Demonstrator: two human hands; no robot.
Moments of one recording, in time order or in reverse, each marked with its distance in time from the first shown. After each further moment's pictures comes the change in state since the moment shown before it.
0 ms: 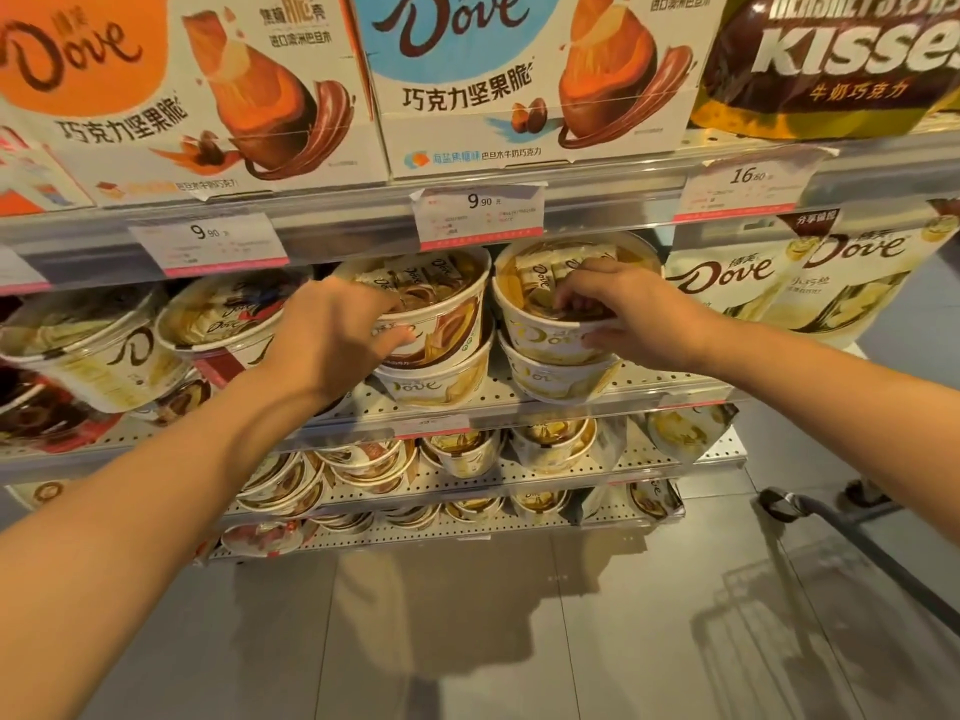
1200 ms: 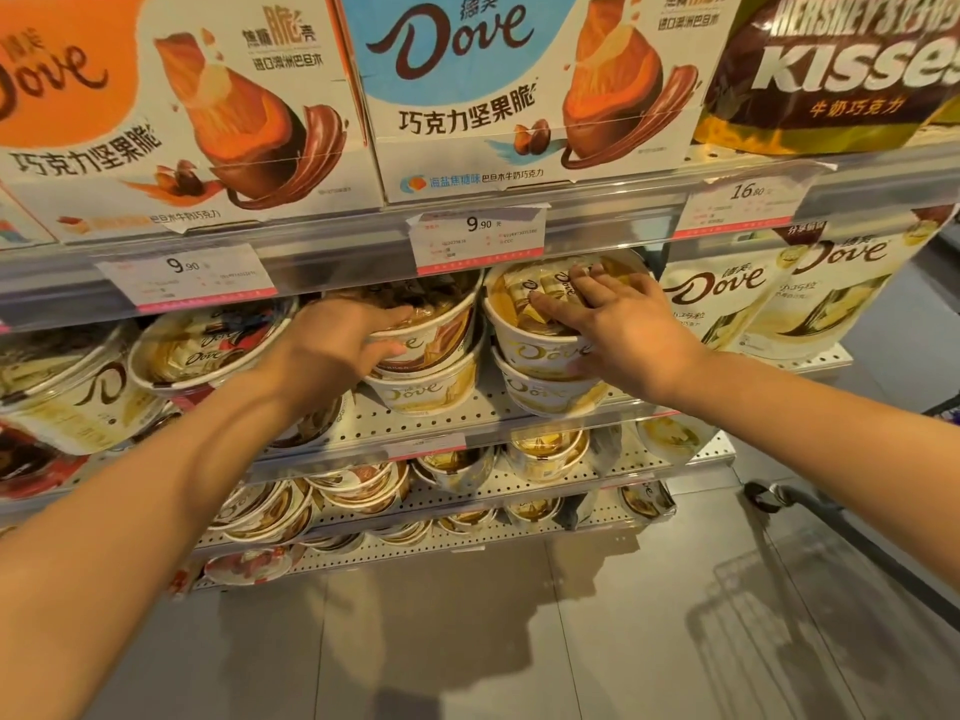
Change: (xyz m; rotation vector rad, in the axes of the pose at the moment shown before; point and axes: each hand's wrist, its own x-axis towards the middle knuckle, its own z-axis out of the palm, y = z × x) left_hand 0.023 -0.030 0.022 -0.214 -0.281 0.013; right_hand 0.008 -0.009 0.014 -0.423 -0.137 0.229
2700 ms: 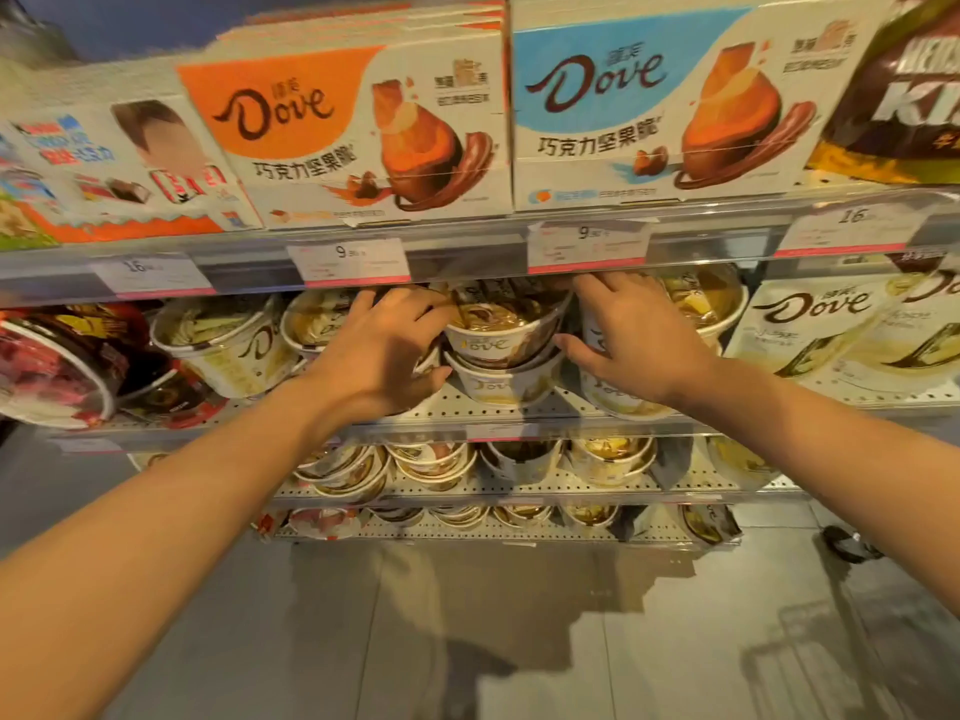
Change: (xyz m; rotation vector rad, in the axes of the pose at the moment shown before) left_hand -0.064 -0.009 -0.032 0.403 0.107 0.114; right_hand 0.007 -0.064 -0.029 0.273 0.300 -0.169
